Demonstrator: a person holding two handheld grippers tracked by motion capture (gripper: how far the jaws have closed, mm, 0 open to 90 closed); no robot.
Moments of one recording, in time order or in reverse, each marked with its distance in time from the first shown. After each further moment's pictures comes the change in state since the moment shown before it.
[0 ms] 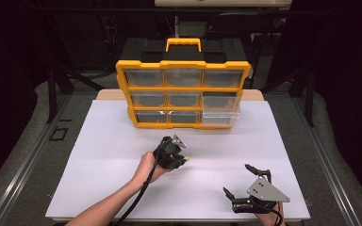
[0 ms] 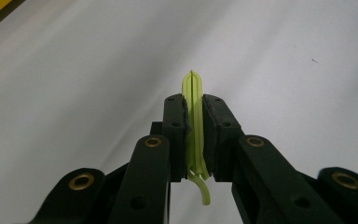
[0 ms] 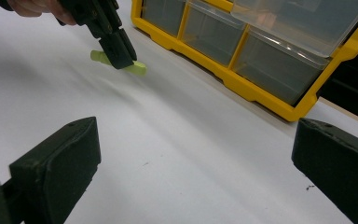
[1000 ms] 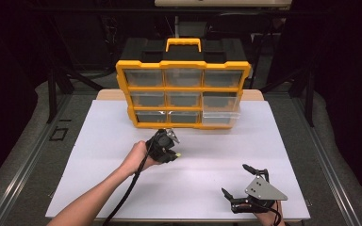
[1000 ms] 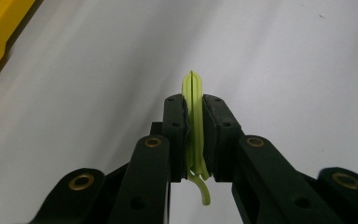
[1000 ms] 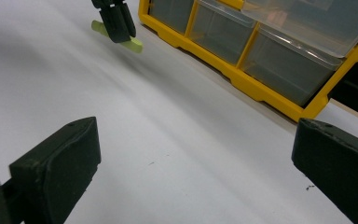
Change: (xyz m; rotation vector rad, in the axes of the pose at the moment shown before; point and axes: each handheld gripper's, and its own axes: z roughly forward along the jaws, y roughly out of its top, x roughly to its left) left arm 0.023 0.008 -0.025 0.120 -0.017 0.132; right arm 0.001 0.000 0.005 0.013 0.033 -0.009
